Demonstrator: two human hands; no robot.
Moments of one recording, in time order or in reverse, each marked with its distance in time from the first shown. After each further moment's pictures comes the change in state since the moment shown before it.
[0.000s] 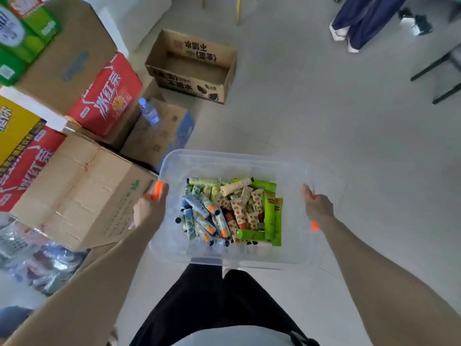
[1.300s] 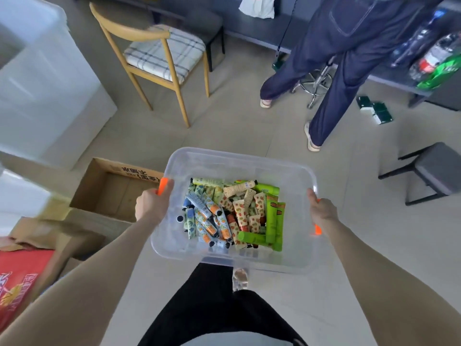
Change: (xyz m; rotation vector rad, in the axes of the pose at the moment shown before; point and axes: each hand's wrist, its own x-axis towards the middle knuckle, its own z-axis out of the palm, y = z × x) left_hand 0.337 0.744 0.181 0.080 -0.006 0.135; right_hand 0.531 -0.408 -0.425 0.086 0.089 -0.051
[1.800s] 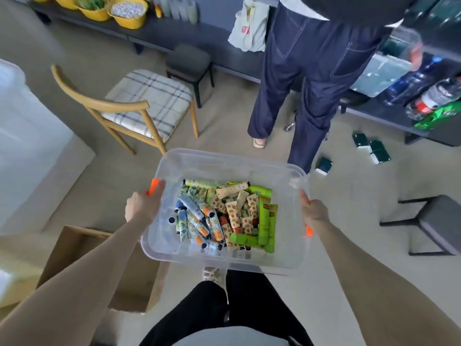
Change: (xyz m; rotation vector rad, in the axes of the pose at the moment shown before) left_hand 0.253 0.247 -0.015 0.004 0.012 0.040; right_hand 0.220 -0.259 -0.065 -0.002 -0.003 0.024
